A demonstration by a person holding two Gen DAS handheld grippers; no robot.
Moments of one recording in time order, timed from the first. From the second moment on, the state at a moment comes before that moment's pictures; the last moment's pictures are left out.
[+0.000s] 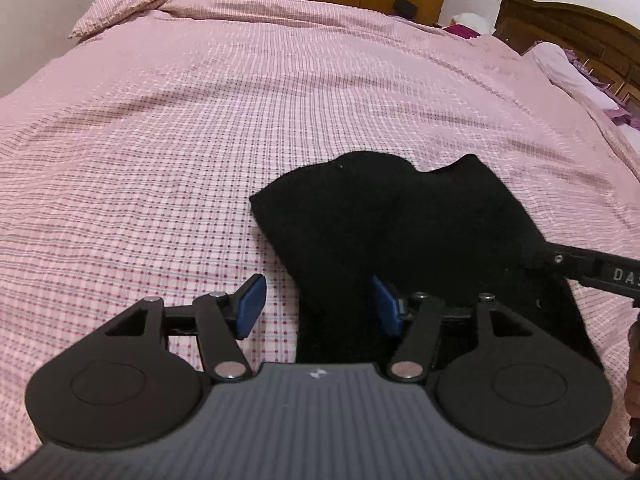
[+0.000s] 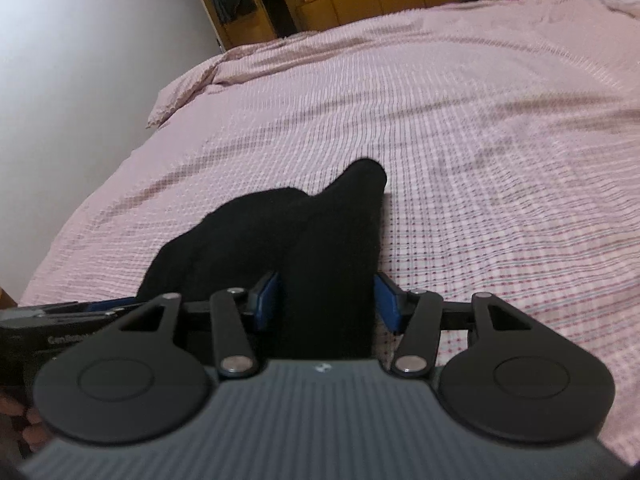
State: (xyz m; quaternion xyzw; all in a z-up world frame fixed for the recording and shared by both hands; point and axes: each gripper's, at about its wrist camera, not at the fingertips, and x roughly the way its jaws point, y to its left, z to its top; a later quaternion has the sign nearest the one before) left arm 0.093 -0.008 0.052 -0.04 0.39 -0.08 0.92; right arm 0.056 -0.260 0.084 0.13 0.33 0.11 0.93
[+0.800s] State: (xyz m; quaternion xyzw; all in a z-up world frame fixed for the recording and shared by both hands) left arm -0.020 -0.033 0.087 -0.04 0.42 -0.06 0.91; right arm -0.052 -0.250 0.116 0.10 0.36 0.10 0.92
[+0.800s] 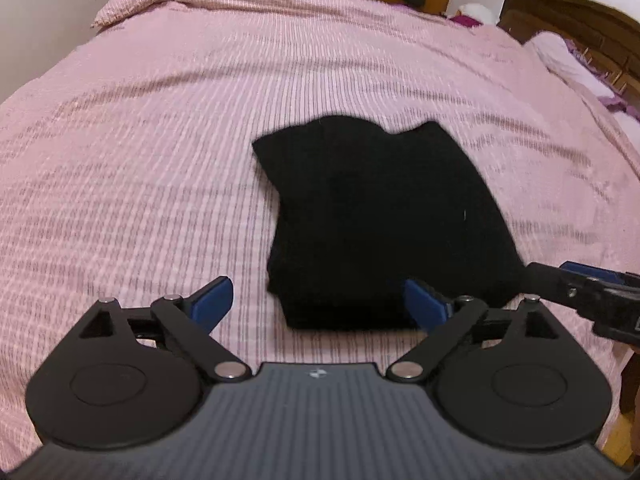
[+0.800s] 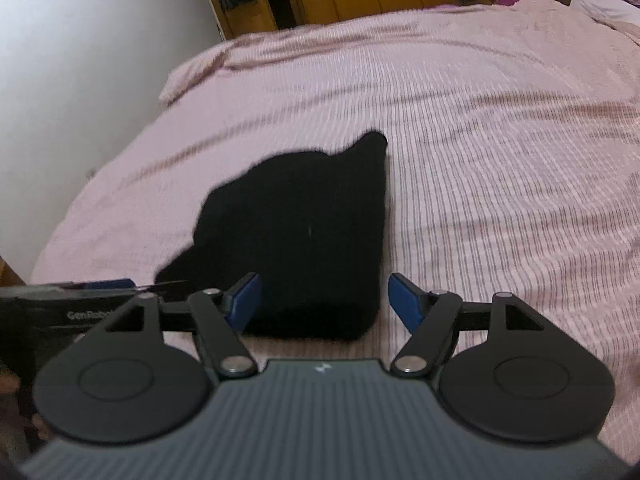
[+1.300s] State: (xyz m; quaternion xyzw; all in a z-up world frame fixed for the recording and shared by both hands) left arm -0.004 -0.042 0.024 -0.02 0.48 -0.03 0.88; right arm -0.050 -0.247 0.051 0.08 0.42 0.07 0.90
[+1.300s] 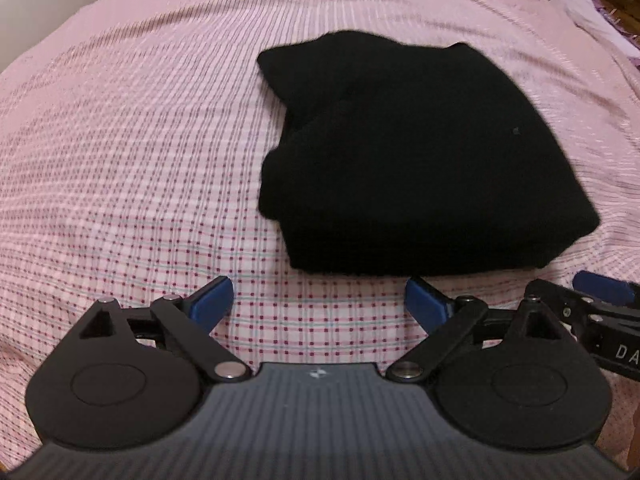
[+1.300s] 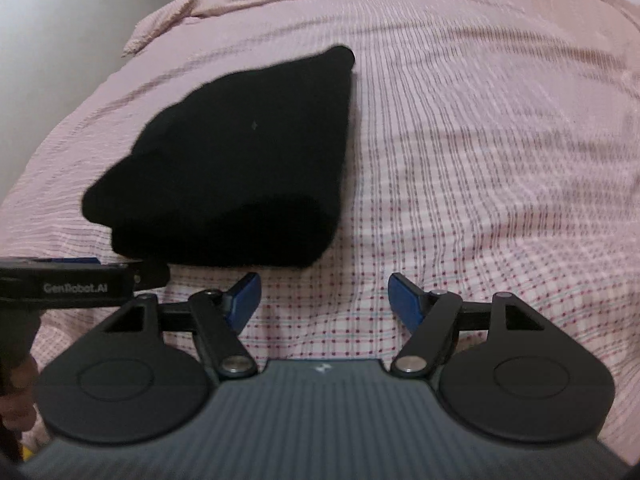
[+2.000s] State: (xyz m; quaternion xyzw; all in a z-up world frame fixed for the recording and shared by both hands) left arm -0.001 -0.056 0.007 0.00 0.47 -0.02 0.88; right arm -0.048 -0.246 0.039 0.10 0.42 0.07 0.90
